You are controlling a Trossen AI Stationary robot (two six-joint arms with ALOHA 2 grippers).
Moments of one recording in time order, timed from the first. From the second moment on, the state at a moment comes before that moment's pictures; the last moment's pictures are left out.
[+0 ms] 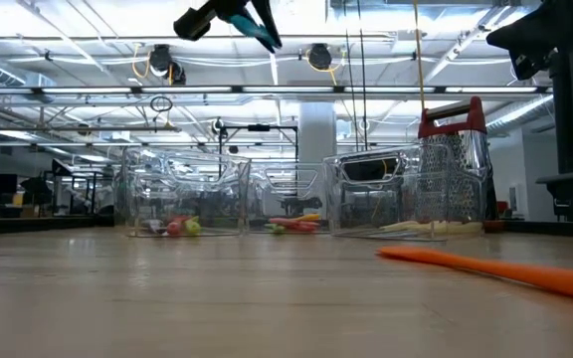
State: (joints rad) left arm -0.06 1.65 1.63 -0.86 -0.32 -1.24; right arm -0.16 0.09 0.47 -0.49 -0.08 0.12
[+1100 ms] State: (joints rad) left arm 0.54 1.71 1.63 -0.37 0.00 -0.72; right arm -0.16 0.09 0.47 -0.49 0.00 0.11
